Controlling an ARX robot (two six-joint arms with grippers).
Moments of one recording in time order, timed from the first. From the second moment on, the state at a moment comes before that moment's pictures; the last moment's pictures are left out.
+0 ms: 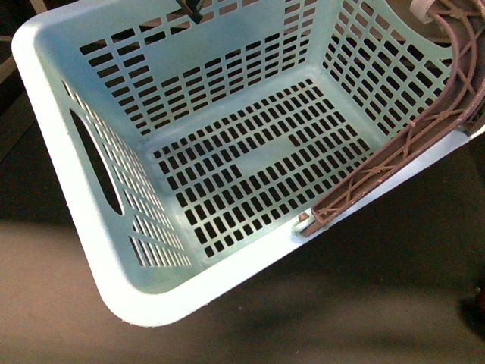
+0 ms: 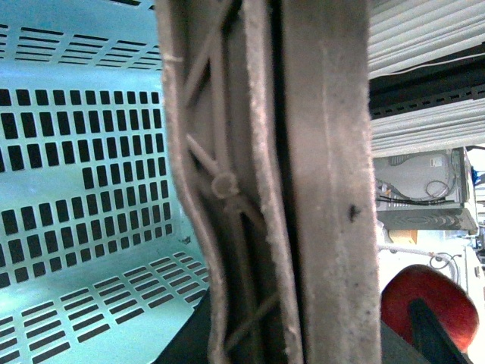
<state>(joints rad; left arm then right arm) -0.69 1.71 1.21 0.03 -0.11 -1.10 -0.15 1.26 0.67 0.28 -0.13 0.04</state>
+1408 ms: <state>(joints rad) -0.69 1.71 1.21 0.02 -0.12 -1.10 0.15 1.14 0.58 0.27 0.32 0.09</state>
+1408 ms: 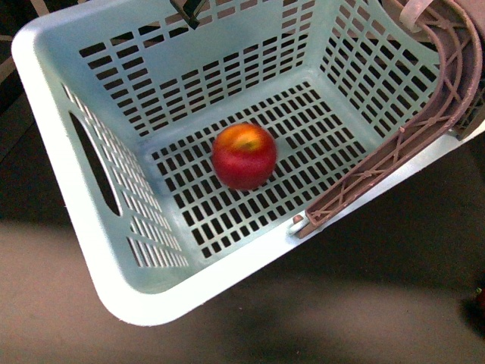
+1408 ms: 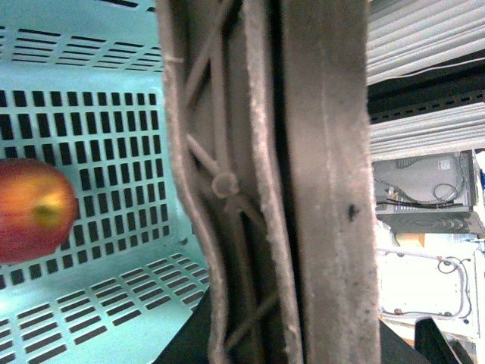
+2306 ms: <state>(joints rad) -0.69 1.71 1.21 0.02 -0.11 -1.10 0.00 0.68 0.09 0.58 0.00 0.00</state>
